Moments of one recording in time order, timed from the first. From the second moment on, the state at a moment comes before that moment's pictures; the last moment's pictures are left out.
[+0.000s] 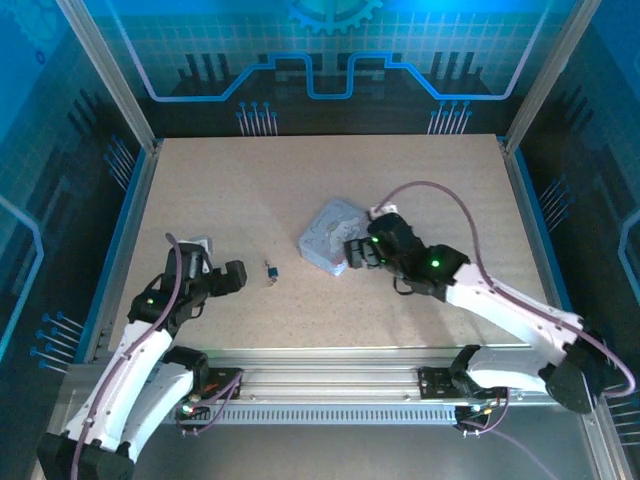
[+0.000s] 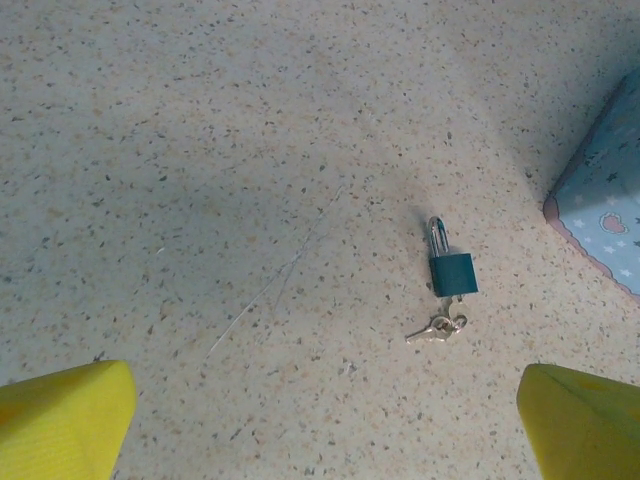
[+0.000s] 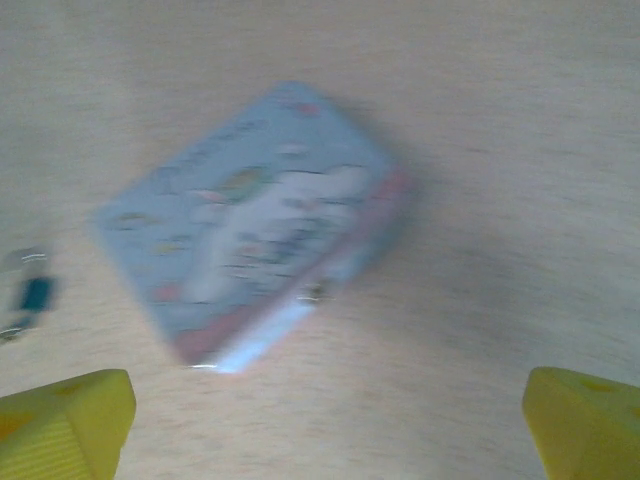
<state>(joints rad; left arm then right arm) -0.18 0.70 0.58 -0.72 -0.05 -0.42 0.77 1.12 0.92 -0.57 0.41 0.41</state>
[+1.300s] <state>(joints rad) -0.16 1.44 0.28 0.81 -0.11 0.04 0.04 1.44 0.31 0.73 0.11 0.04</state>
